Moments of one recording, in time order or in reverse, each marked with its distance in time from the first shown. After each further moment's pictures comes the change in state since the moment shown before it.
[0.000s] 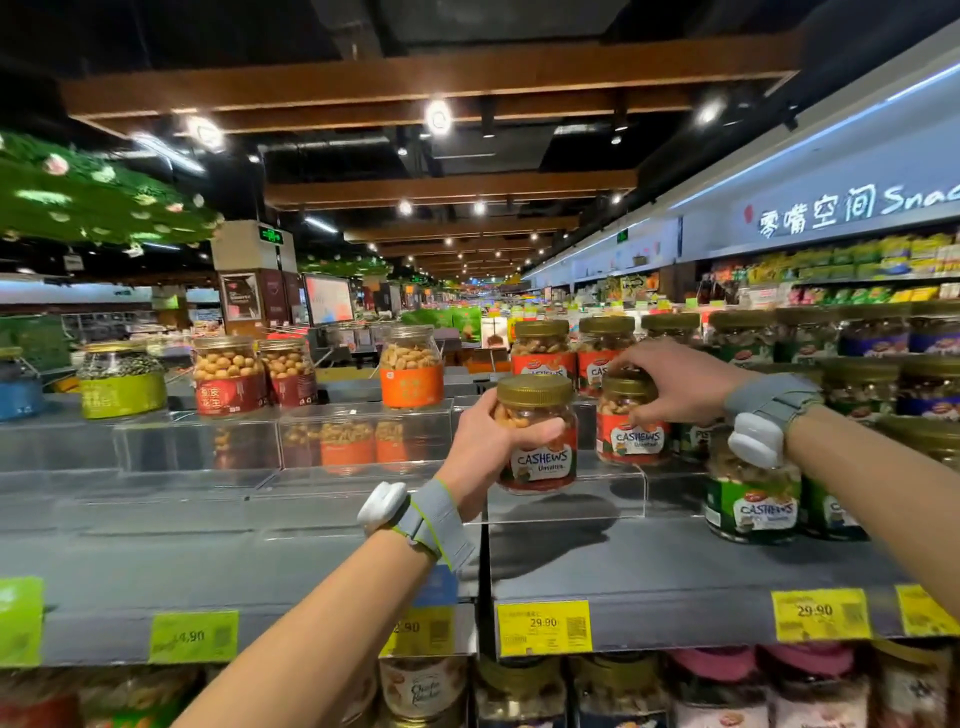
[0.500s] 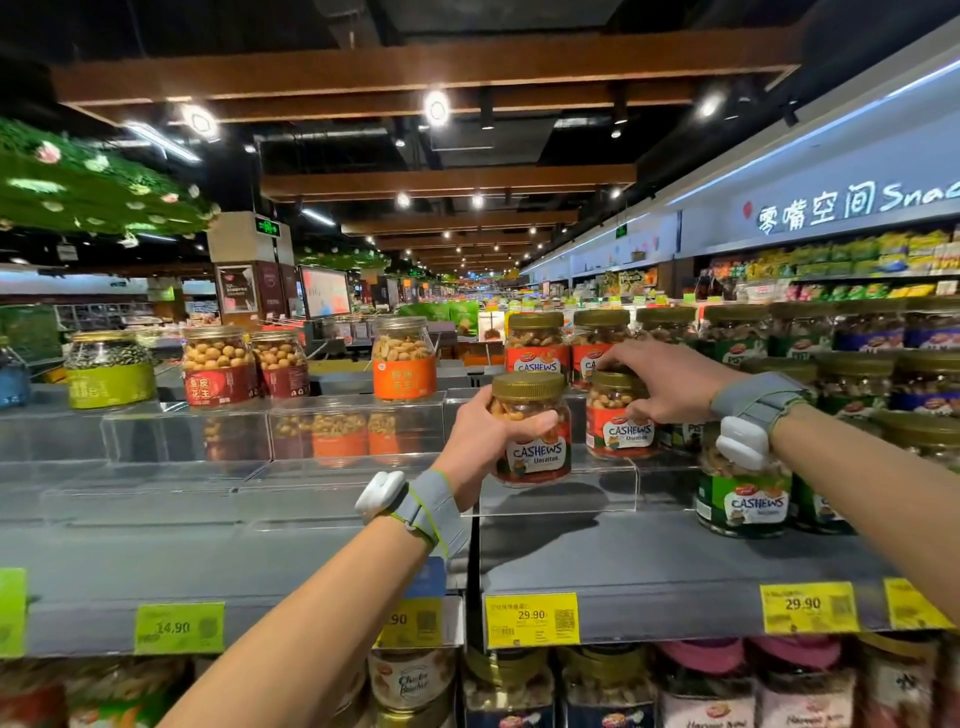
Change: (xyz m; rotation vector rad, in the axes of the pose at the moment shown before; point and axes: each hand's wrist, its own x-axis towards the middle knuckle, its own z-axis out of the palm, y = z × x) left_hand 0.016 -0.014 -0.002 0.047 0.023 -0.057; right_hand 0.001 -0.004 0.007 -0.045 0.006 -0.052
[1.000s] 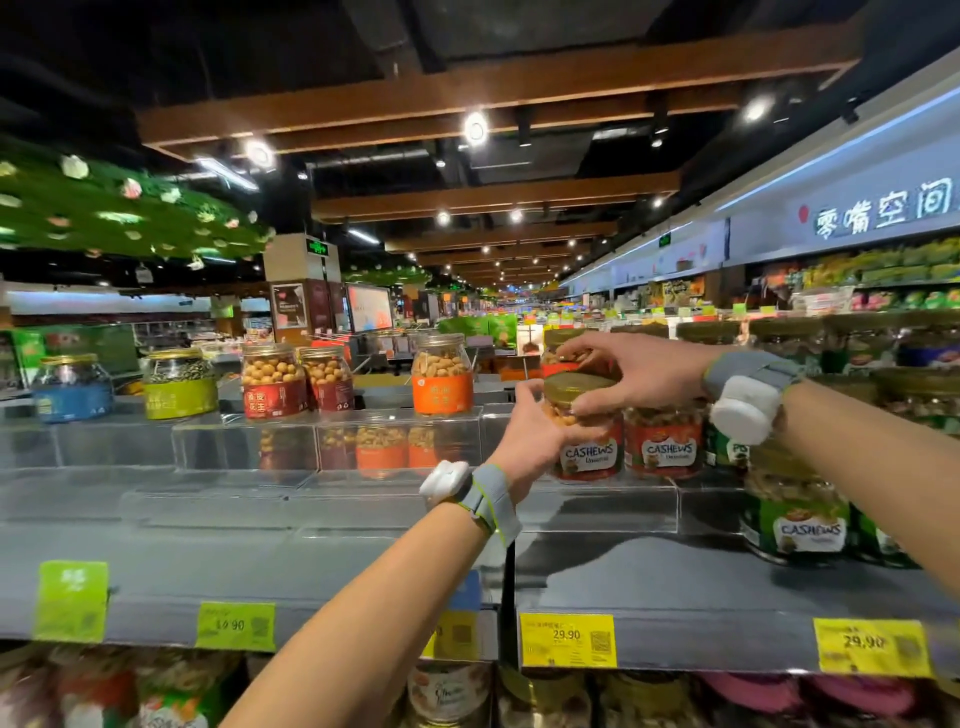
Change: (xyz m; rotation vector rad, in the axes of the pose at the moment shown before) left_hand 0.021 0.003 0.019 0.075 -0.008 0.073; right_hand 0.023 -0.055 -0.040 0.409 -0.130 -0.131
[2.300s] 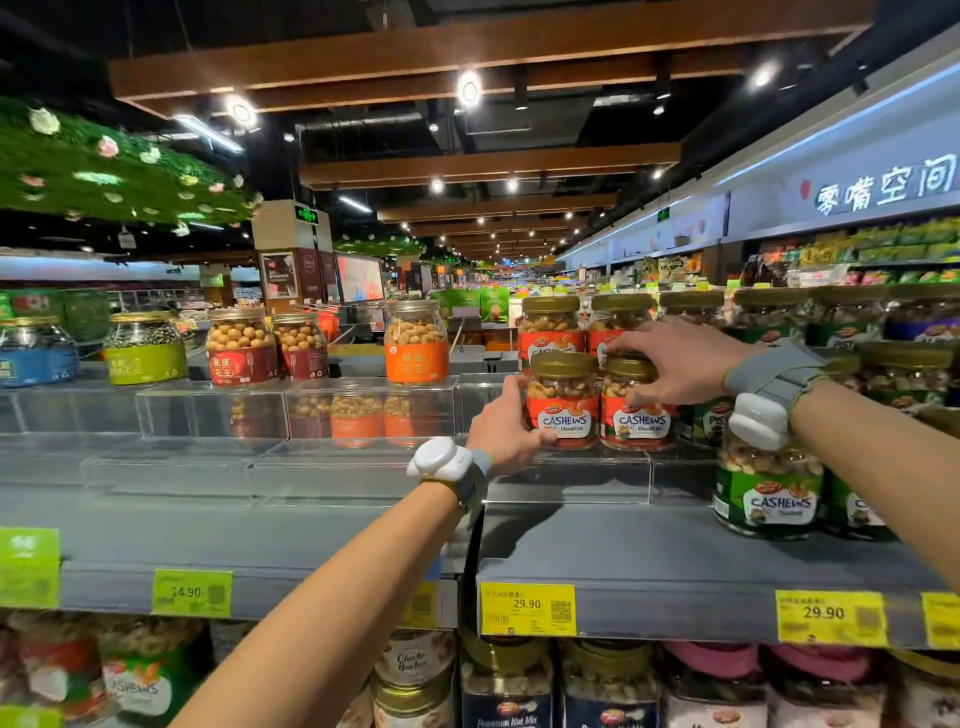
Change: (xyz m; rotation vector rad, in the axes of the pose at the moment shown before) left_hand 0.013 -0.033 -0.004 0.746 0.043 0.022; right_hand -0.015 0.068 0.011 -0.531 0.036 0.172
